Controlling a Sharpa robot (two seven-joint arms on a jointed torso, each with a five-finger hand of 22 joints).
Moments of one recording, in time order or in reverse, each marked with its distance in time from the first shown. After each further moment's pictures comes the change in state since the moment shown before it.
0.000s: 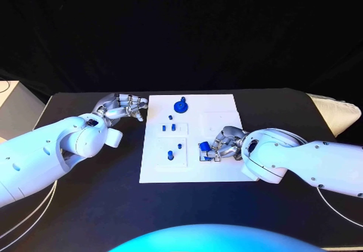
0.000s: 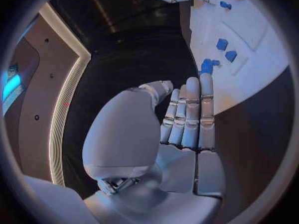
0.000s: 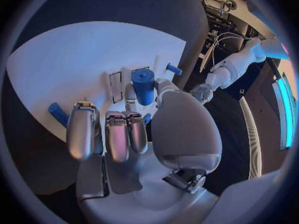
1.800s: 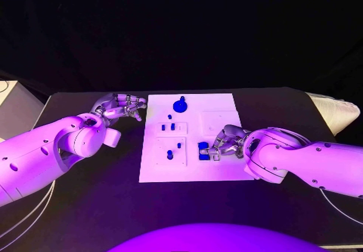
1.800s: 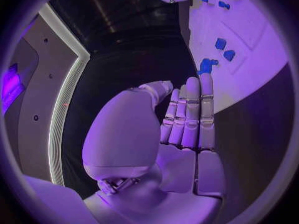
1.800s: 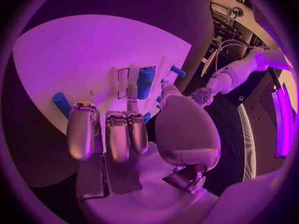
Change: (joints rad) left arm 0.000 -0.005 0.000 0.001 0.000 0.000 -0.009; left_hand 0.000 0.000 0.000 0.006 0.000 0.000 0.000 0.000 -0.002 0.000 0.000 0.000 -0.002 0.000 0.000 0.000 0.000 0.000 0.000 0.000 -0.004 -0.002; right arm -0.008 -0.020 0.000 0.003 -0.086 0.011 0.007; right_hand -0.160 0.009 -0.140 -0.059 -0.300 0.012 -0.004 0.025 0.016 0.000 0.000 0.000 0.000 0.000 0.000 0.004 0.000 0.000 0.000 0.000 0.005 0.000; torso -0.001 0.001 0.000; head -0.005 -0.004
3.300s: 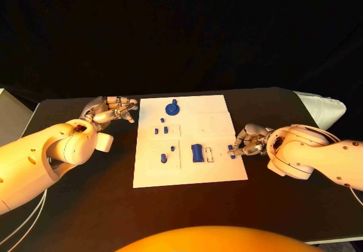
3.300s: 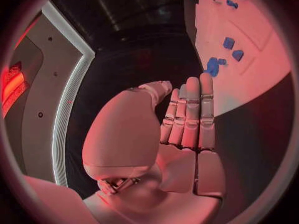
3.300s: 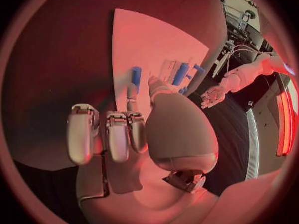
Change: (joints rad) left arm 0.000 0.001 0.000 0.003 0.027 -0.006 0.054; left_hand 0.000 0.000 -0.008 0.019 0.000 0.000 0.000 0.004 -0.002 0.015 -0.007 0.031 0.007 0.004 0.003 0.000 -0.001 0.000 0.007 0.000 -0.015 -0.013; right arm -0.007 -0.197 0.006 -0.013 -0.054 0.079 0.071; right_hand 0.203 0.002 0.116 -0.005 0.033 0.019 0.013 -0.086 -0.063 -0.005 0.013 0.000 0.000 -0.002 0.009 0.010 0.001 -0.016 0.004 0.011 0.054 0.000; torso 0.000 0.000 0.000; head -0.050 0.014
